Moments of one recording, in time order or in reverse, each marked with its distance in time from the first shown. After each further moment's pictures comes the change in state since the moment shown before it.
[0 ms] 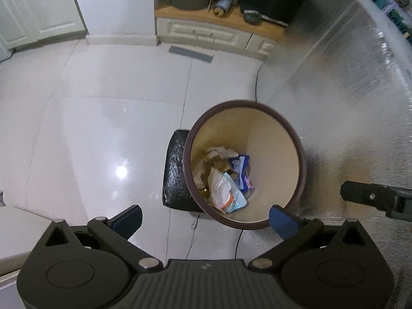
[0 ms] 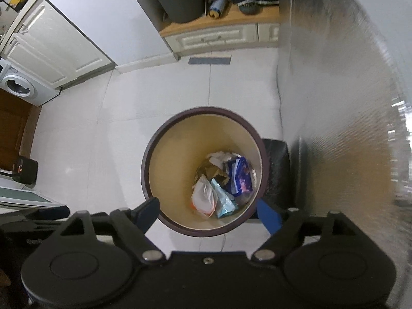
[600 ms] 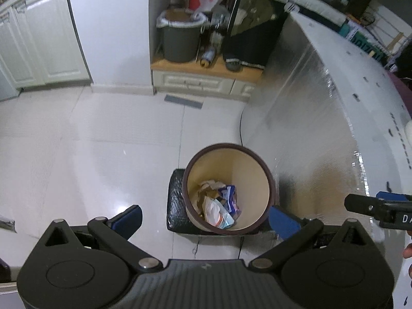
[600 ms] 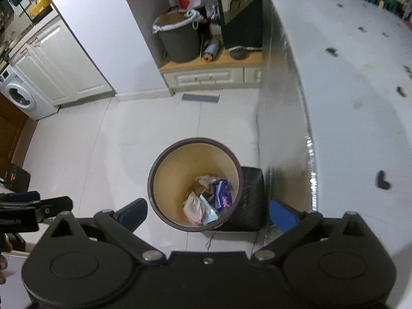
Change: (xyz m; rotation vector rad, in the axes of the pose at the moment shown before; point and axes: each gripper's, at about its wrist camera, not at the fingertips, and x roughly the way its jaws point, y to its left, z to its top) left arm -0.142 -0.018 -0.033 0.066 -0.208 -0.005; right arm -0.134 0.012 -0.043 -0.035 -0.178 -0.072
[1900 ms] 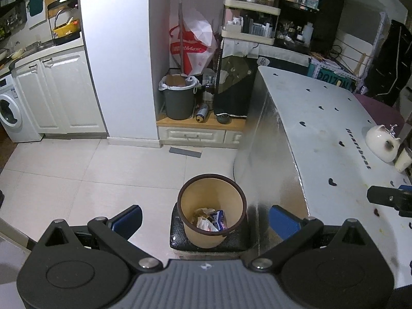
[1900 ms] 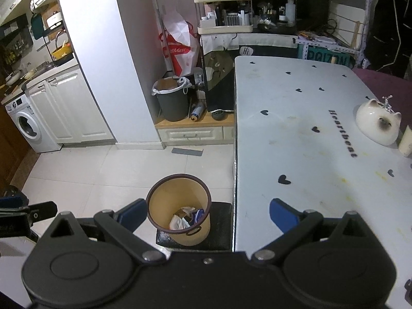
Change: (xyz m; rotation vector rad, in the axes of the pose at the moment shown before) left arm -0.187 -0.087 -0.112 0.058 -0.275 0.056; right arm -0.220 -0.037 -0.104 -0.033 -0.292 -0.054
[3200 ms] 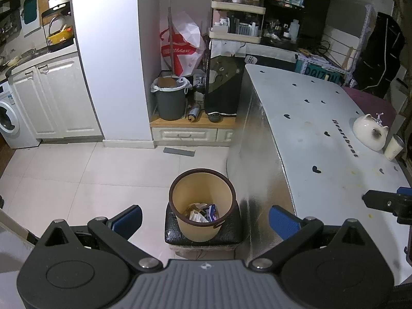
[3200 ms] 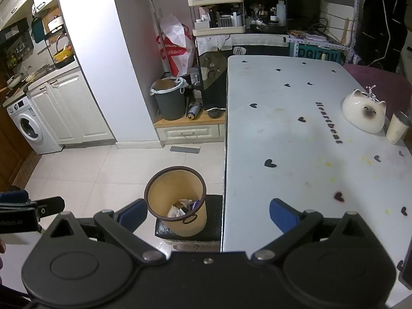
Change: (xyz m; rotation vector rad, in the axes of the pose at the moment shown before) left arm -0.033 -0.025 -0.026 0.037 -0.009 -0.017; right arm -0.039 -0.015 -0.034 0.023 -0.003 -0.007
